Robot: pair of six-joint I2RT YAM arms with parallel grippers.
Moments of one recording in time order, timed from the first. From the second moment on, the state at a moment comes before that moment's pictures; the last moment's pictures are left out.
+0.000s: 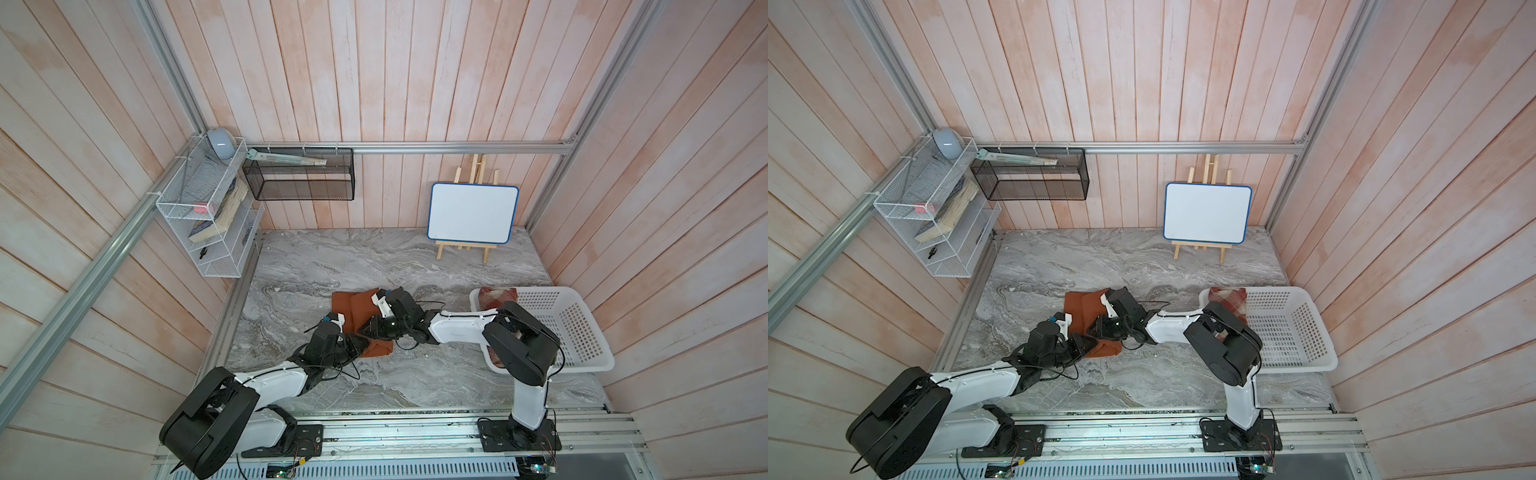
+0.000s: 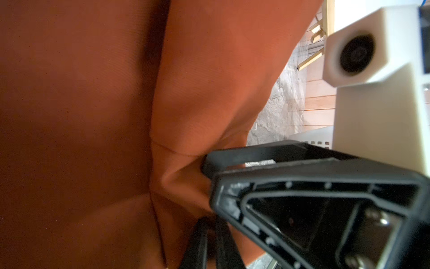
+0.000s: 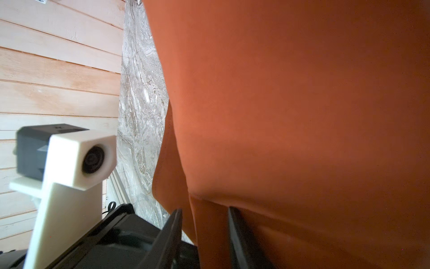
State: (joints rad) left arm -0.55 1.28 0.28 0.37 0.29 -1.05; right arm 0.88 1.90 1.03 0.16 -0.42 0.88
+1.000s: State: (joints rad) left arm -0.52 1.38 0.30 0.35 0.29 -1.01; right arm 0.74 2.11 1.22 0.15 -0.58 0.76
